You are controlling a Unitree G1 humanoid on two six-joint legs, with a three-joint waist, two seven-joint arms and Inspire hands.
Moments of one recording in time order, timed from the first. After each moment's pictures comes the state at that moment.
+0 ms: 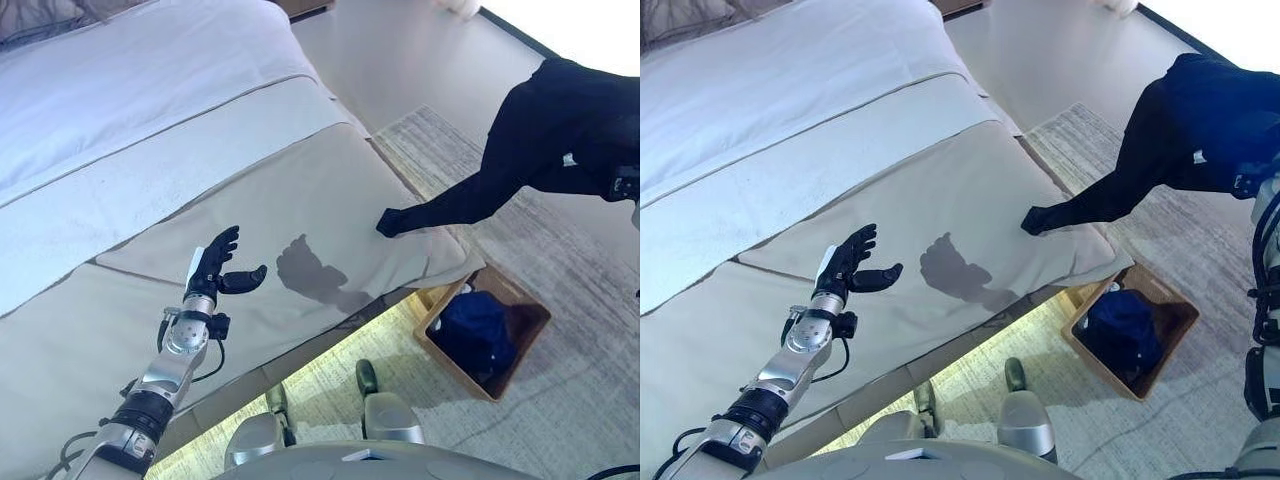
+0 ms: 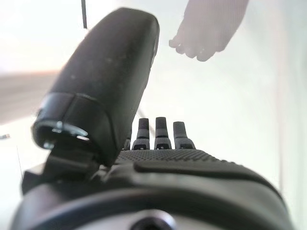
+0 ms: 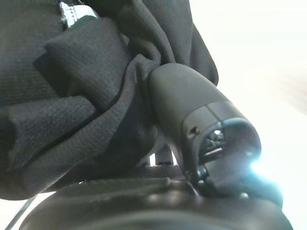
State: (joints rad) left arm -0.11 0.48 -0.30 0.42 -0.25 -0.13 0.23; right arm -0.63 -1.02 -0.02 0.54 0.41 0.24 -0.28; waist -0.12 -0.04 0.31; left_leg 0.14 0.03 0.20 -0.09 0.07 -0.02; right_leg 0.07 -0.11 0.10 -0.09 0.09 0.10
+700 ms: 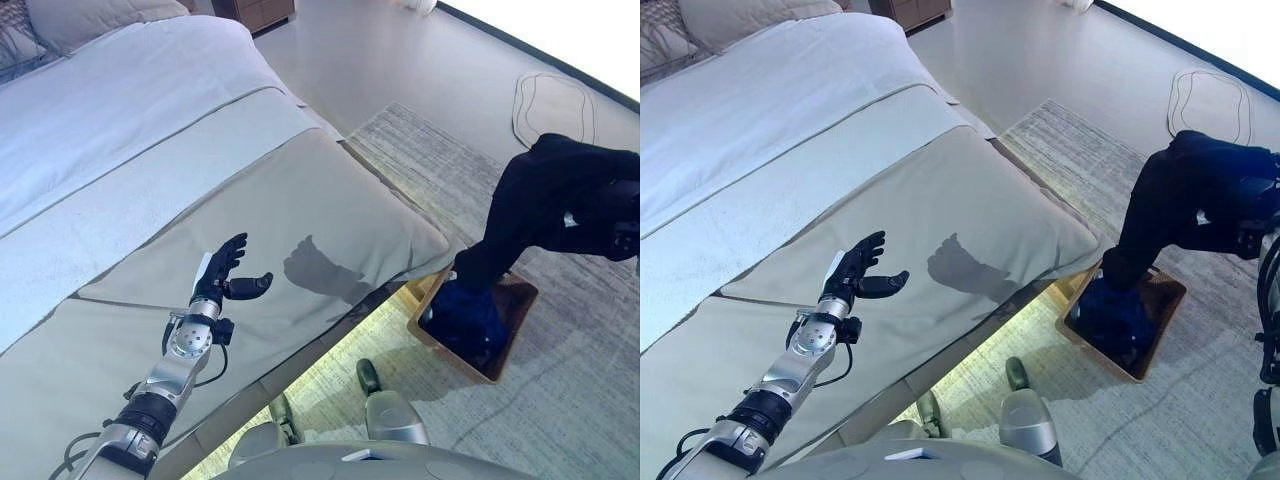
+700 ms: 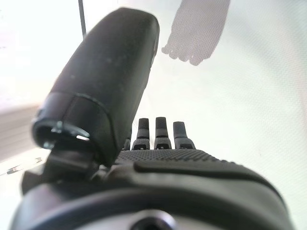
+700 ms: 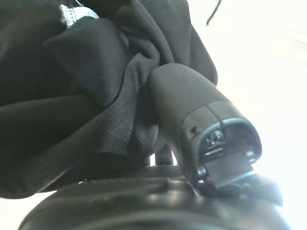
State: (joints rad) left arm -0.11 0.47 -0.34 0.45 -0.24 -0.13 0.21; right arm -0.41 -1.01 -0.07 0.57 0.36 0.28 -0.21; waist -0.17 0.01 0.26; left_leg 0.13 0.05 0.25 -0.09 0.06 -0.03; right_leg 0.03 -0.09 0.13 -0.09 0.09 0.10
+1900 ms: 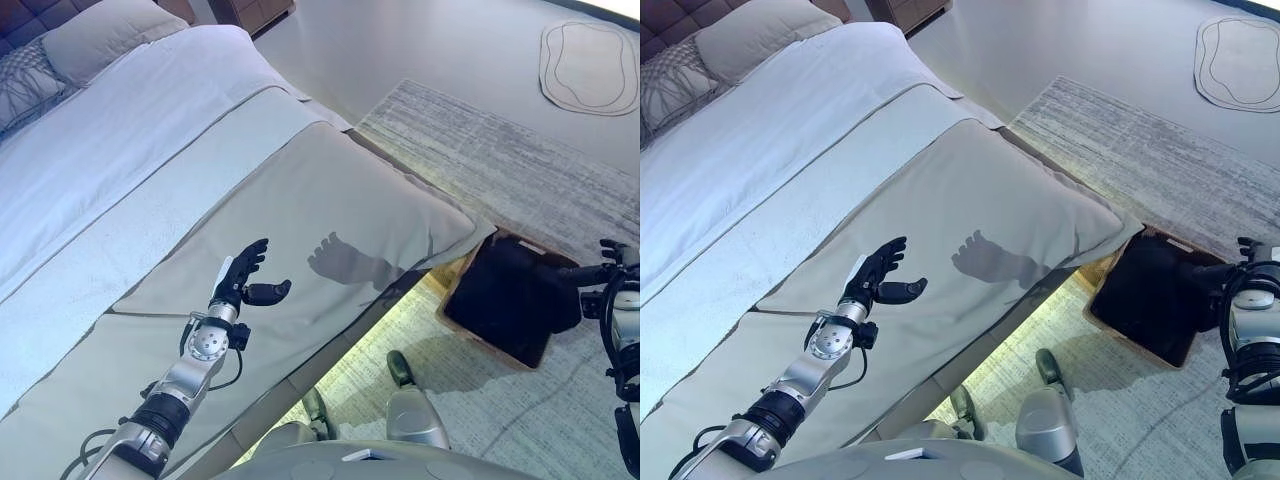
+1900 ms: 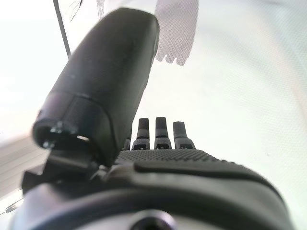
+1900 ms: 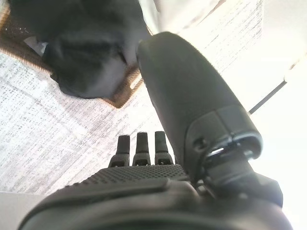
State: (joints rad) left arm -0.12 0.43 -0.41 0.44 -0.23 -0.13 0.20; right arm -0.34 -0.87 -0.02 0.84 0.16 0.26 -0.21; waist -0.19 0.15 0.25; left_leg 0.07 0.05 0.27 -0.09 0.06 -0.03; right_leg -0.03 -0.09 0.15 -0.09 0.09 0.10
